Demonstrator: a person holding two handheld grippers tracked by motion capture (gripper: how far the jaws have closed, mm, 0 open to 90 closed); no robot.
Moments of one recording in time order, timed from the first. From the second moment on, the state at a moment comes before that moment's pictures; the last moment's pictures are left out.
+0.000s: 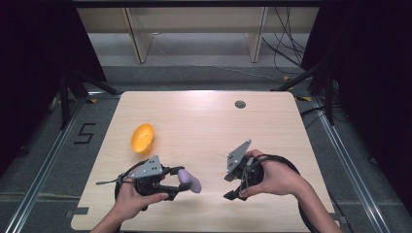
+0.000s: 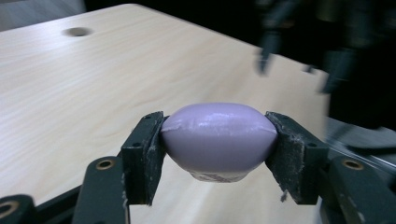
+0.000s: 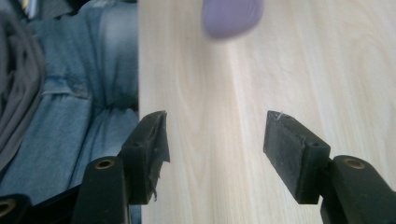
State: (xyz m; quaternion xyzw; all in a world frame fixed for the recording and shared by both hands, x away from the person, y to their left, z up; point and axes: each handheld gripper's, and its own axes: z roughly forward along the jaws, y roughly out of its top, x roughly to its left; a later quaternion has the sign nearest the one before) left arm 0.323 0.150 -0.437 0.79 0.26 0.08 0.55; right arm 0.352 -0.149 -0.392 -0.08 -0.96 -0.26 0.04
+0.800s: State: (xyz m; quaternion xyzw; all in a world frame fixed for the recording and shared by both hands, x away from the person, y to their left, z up) left arm 0.406 0.225 -0.382 0.69 0.51 0.29 0.42; right arm 0.299 -0.210 -0.435 -0.34 -0.87 -0.36 -0.03
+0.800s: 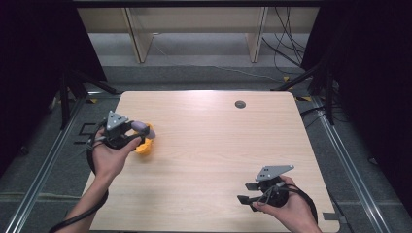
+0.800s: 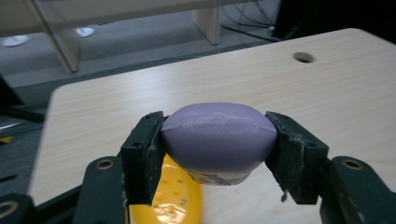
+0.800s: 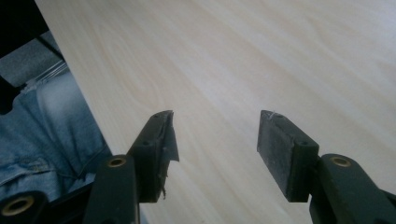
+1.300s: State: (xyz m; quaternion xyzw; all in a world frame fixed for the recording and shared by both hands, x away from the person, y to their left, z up) left arm 0.463 0.225 -0.420 0.69 0.55 0.33 0.33; right arm 0.295 -0.208 -0.447 -0.34 -0.87 -0.35 -0.01
